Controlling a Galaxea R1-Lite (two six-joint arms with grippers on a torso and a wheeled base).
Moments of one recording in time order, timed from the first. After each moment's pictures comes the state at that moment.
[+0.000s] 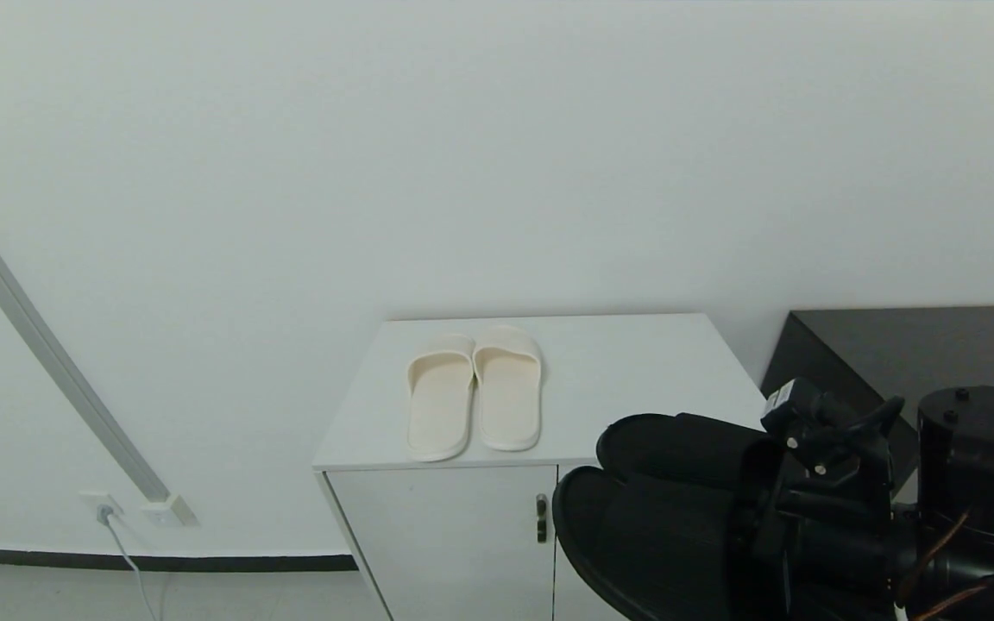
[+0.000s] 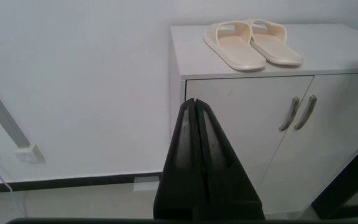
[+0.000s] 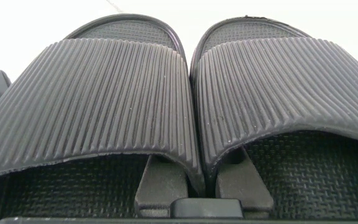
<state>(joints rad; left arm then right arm) 0.00 0.00 0.00 0.00 -0.02 -0.01 0.69 1.52 -0.43 -0.78 0.24 -0.01</state>
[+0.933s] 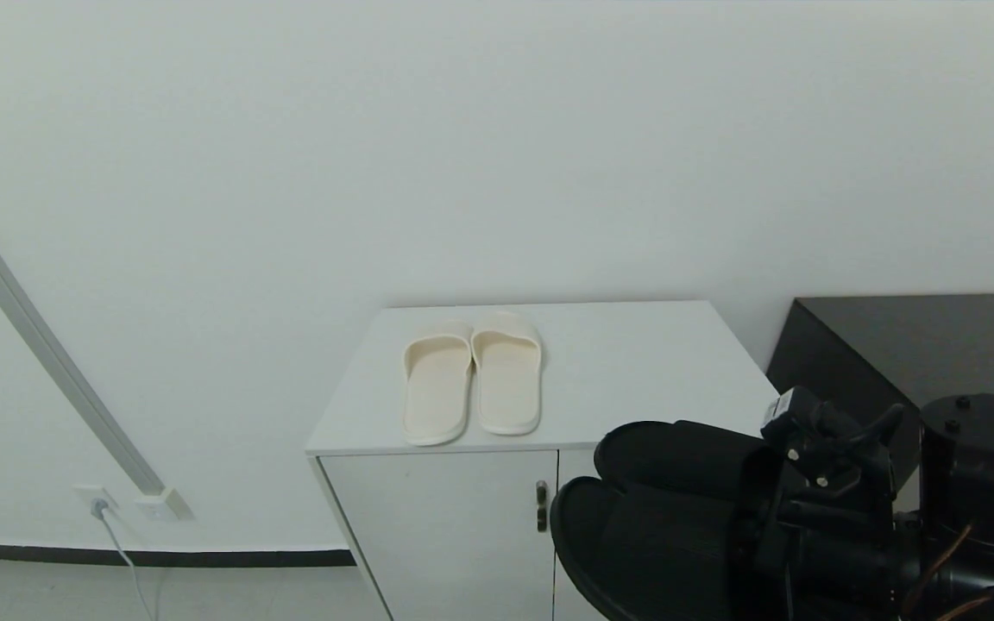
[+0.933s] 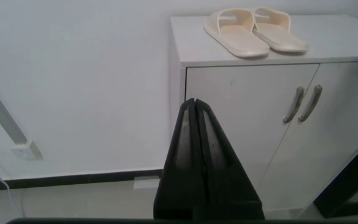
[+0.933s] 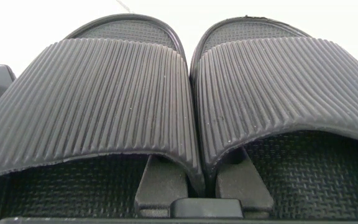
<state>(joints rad) 0.00 0.00 0.00 0.00 -0.02 -0.01 0.71 1.51 -0.42 -0.78 0.24 -0.01</state>
